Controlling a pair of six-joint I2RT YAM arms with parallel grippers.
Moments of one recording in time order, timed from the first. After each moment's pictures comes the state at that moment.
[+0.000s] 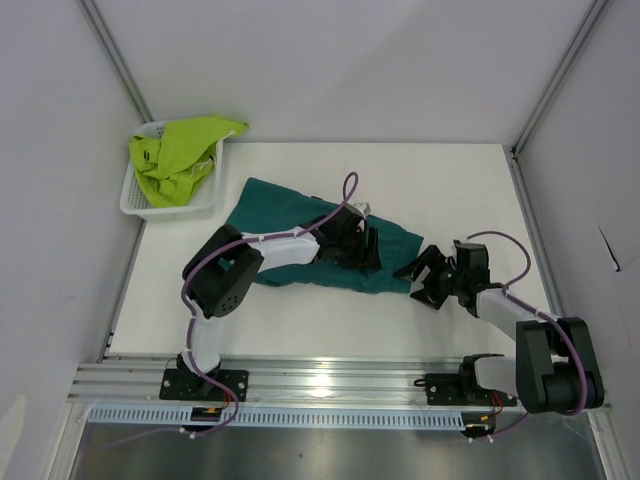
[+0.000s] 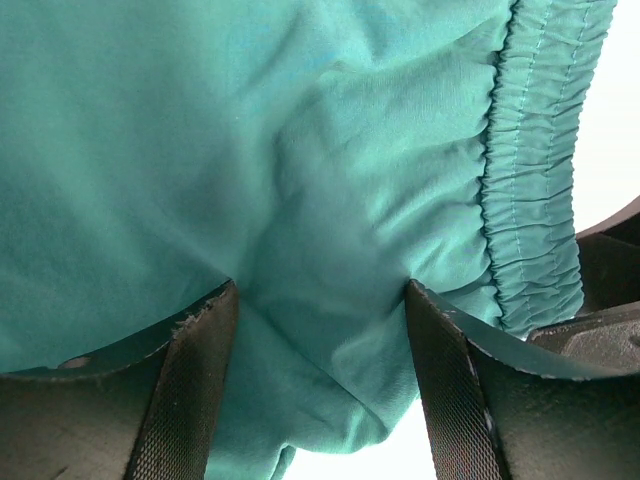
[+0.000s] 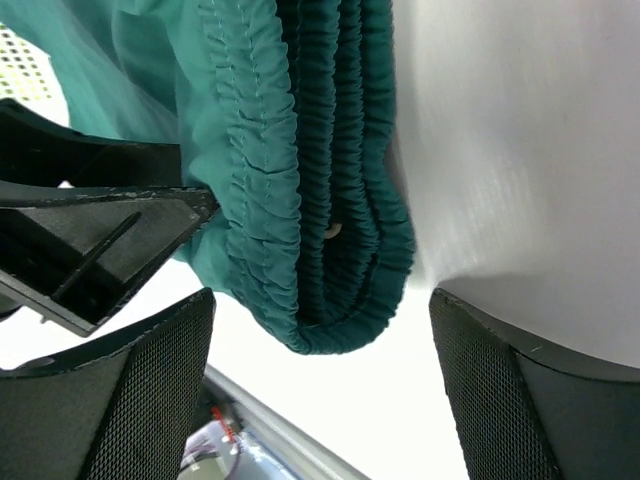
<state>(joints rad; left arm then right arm) -0.80 2.02 1.31 -0.13 0.17 -0.63 0.09 1.24 0.39 0.03 -0.50 0.87</state>
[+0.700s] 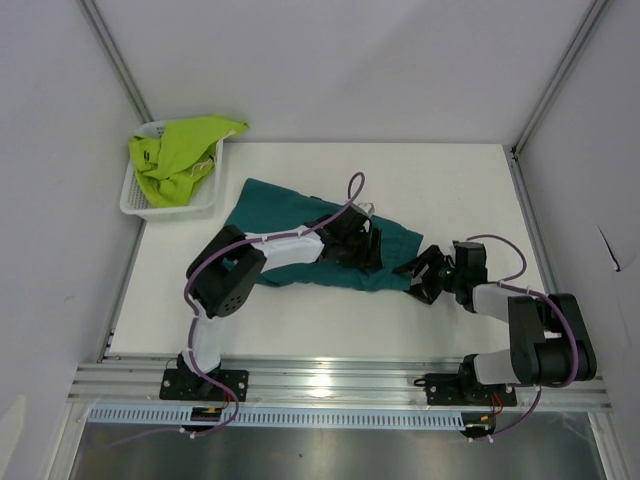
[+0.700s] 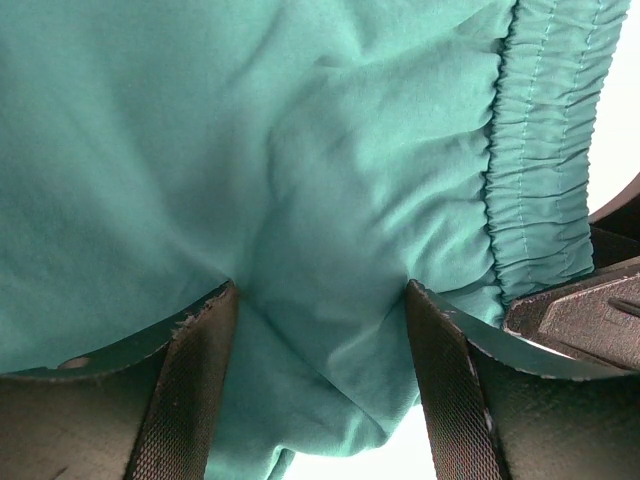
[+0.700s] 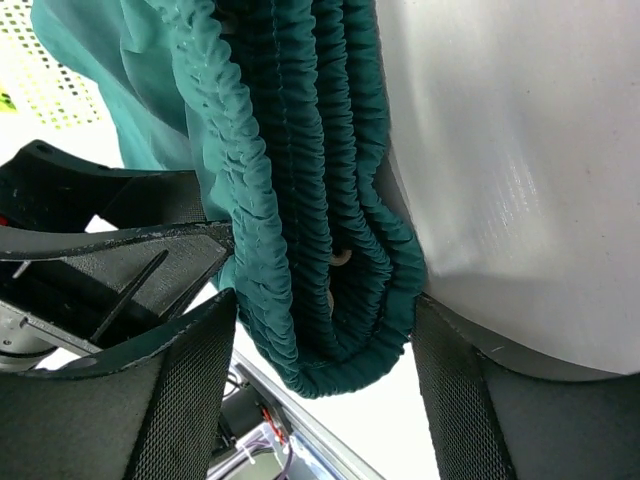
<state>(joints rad) -0.82 2.04 1.36 -0.19 0.13 -0.60 0.07 1.39 0.38 0.22 -0.58 1.00</state>
